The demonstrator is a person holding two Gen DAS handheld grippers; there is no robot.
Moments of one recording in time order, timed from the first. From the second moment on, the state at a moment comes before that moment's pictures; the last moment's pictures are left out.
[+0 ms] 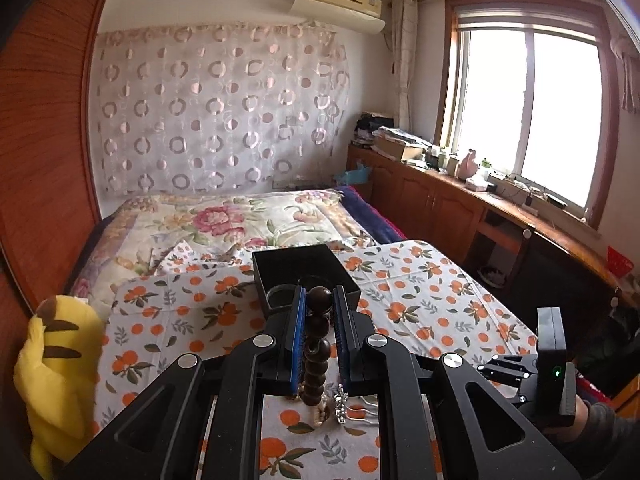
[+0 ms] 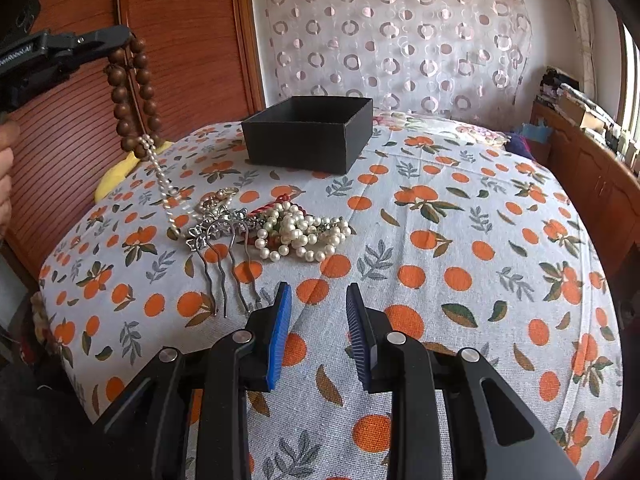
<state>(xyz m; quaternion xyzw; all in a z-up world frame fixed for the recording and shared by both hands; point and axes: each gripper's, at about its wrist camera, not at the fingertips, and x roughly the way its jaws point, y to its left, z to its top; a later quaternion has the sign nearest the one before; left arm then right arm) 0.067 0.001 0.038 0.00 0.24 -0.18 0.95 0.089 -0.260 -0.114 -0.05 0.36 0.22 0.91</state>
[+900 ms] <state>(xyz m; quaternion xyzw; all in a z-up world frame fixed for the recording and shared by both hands) 0.065 0.019 0.048 -0.01 0.23 -0.18 0.96 0.144 -0.122 -0.080 -0.07 0.35 0.38 0.85</state>
